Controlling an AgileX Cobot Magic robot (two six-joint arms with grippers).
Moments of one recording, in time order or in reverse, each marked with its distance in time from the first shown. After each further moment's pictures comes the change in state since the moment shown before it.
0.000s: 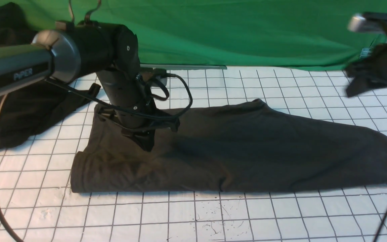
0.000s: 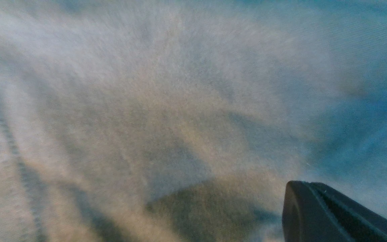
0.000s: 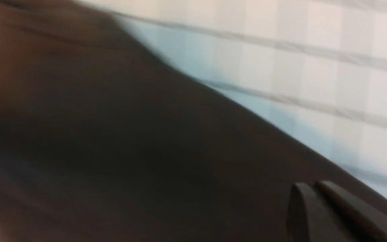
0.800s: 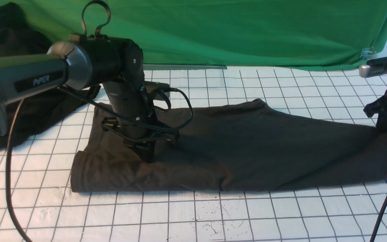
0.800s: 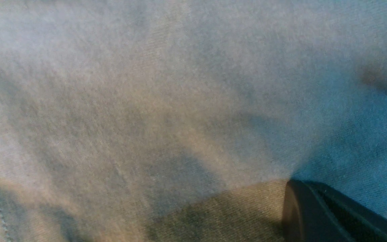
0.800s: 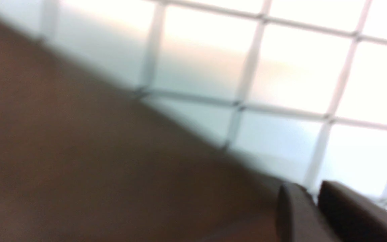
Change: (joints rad) right arm -0.116 0.157 0.009 -0.481 -0.054 0.153; left arm 0.000 0.077 -0.001 -0.014 0.010 0.041
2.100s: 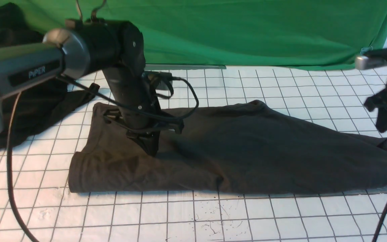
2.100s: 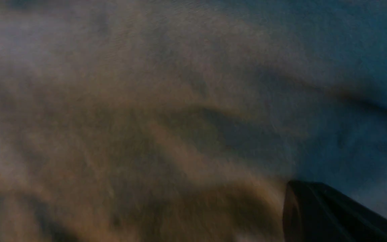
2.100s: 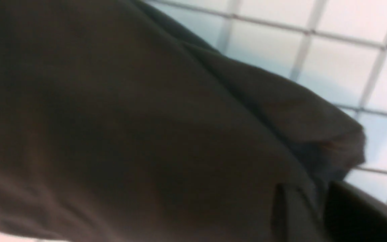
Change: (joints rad) right arm 0.029 -0.100 0.000 0.083 0.241 -0.021; left arm -0.003 -0.012 -0.045 -0.032 0.047 -0.008
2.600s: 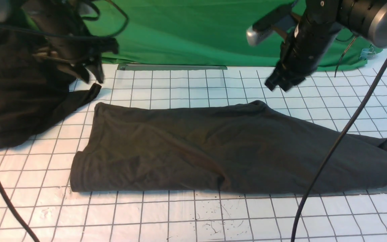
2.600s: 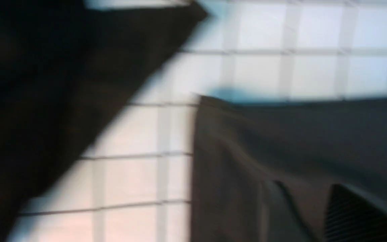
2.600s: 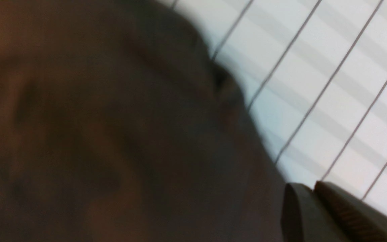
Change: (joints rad) right arm 0.455 0.067 -0.256 -0.141 -0.053 0.025; left arm 0.258 0.043 -0.371 0.024 0.128 -0.052
